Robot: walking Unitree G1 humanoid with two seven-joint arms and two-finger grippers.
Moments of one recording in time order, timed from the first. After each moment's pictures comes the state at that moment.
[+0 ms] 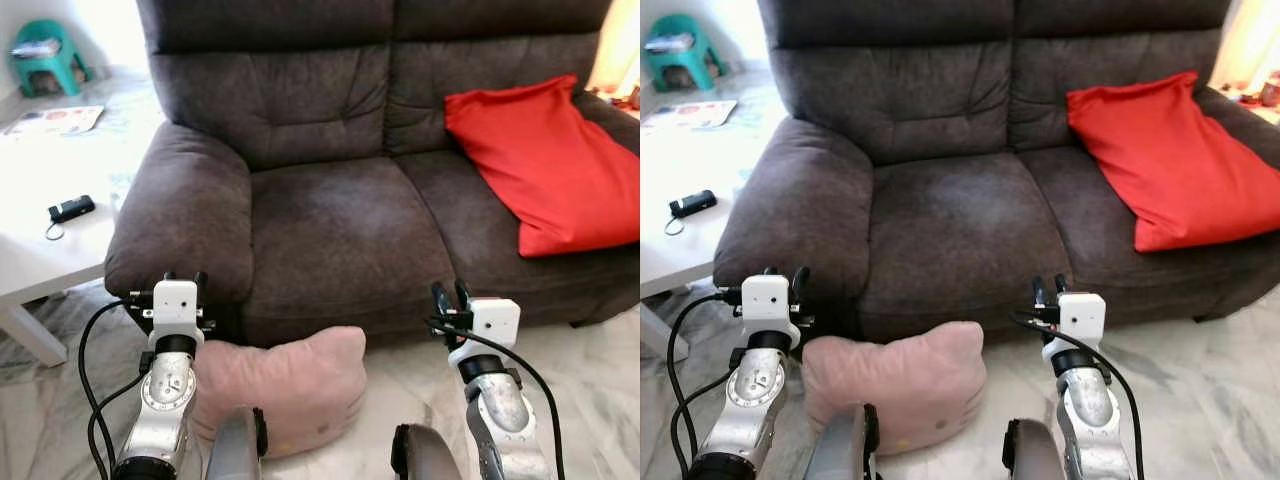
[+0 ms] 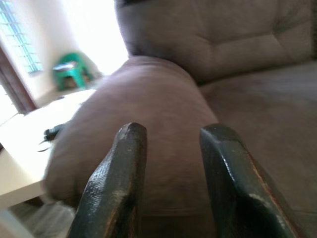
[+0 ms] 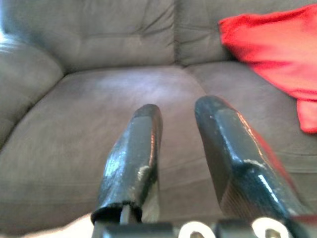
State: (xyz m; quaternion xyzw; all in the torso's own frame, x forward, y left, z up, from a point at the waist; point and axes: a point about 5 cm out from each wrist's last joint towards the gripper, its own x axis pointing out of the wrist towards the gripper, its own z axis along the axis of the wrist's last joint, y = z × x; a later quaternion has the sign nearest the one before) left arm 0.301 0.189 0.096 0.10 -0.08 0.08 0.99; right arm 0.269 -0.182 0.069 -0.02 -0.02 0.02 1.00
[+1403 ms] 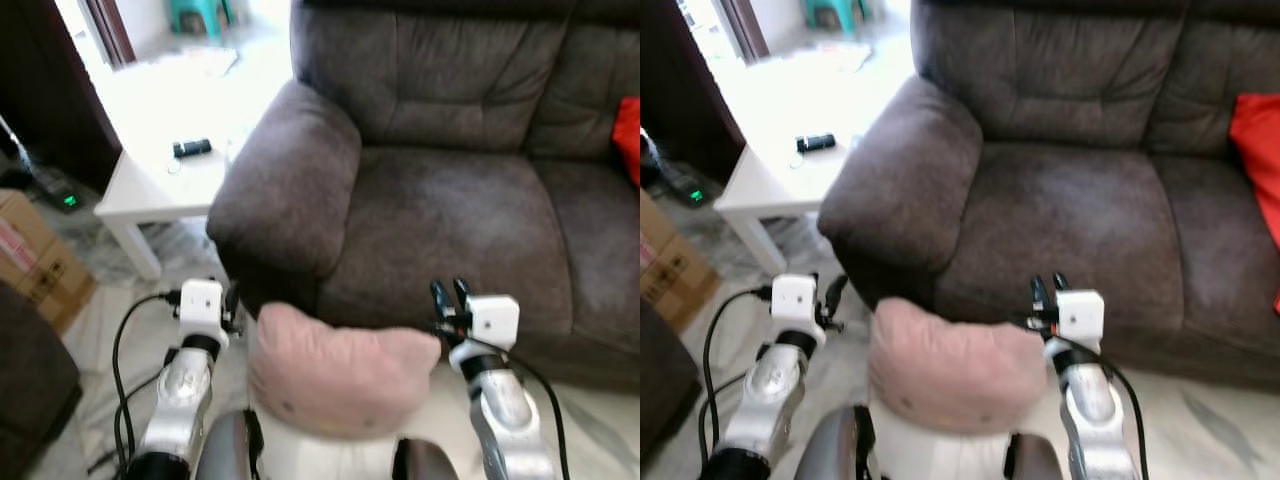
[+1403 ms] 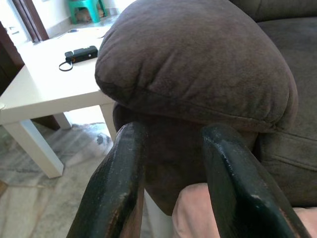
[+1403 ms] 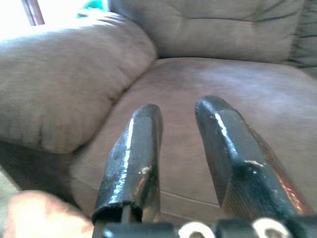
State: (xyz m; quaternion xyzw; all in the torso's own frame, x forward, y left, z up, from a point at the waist) left arm 0.299 0.172 0.074 0.05 -0.01 -0.02 1.00; right arm 0.276 -0.171 0.076 -0.02 -0.03 0.05 1.00
